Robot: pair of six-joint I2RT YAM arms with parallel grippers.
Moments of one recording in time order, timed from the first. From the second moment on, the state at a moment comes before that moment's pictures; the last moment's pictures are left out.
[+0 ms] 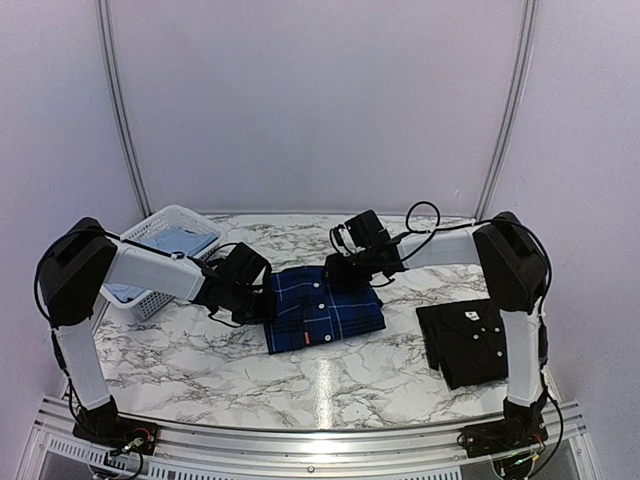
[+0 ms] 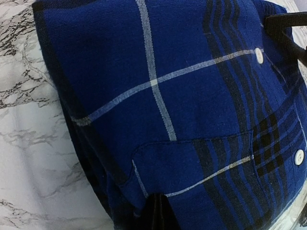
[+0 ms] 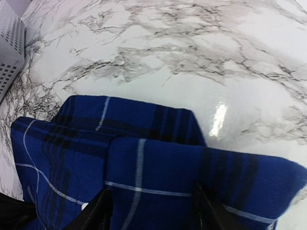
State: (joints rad) left arm -0.74 1.88 1.05 -0.14 0.08 -0.64; right arm 0.65 2.14 1.48 -0.15 -0.10 0.42
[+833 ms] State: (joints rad) left arm -0.71 1.85 1.03 -0.15 0.09 -0.61; right arm 0.66 1.97 1.43 -0.27 0.04 0.35
